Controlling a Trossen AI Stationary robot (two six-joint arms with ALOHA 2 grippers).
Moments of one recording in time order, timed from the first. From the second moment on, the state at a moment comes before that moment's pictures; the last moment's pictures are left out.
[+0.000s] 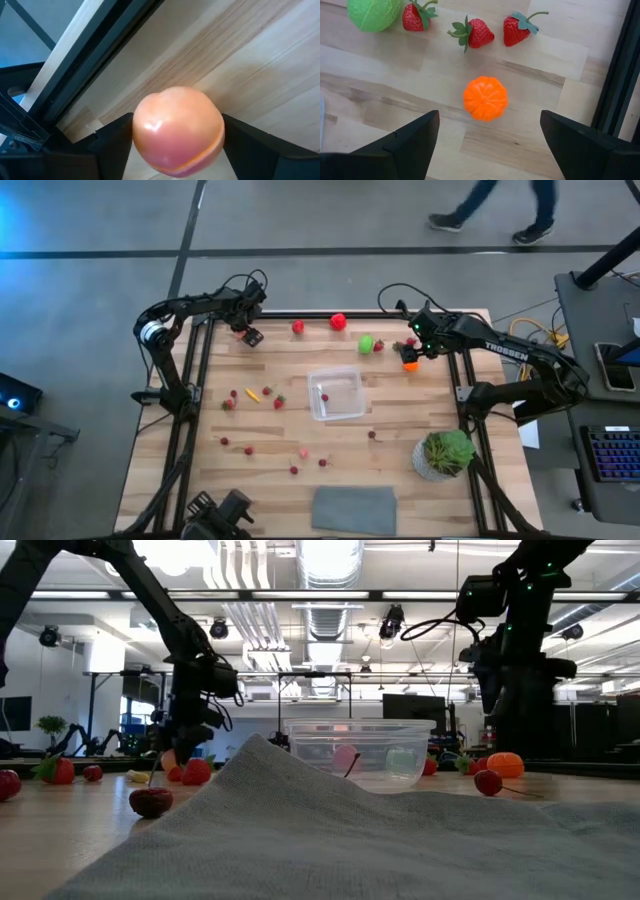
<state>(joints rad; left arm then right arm) 0.97 1.79 1.13 -0.76 -0.28 0.17 -0.65 1.18 0.85 -0.95 0.13 0.63</state>
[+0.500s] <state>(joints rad) 0.91 1.72 1.13 -0.84 -0.13 0.11 -0.65 1.18 0.85 -0.95 0.13 0.63</state>
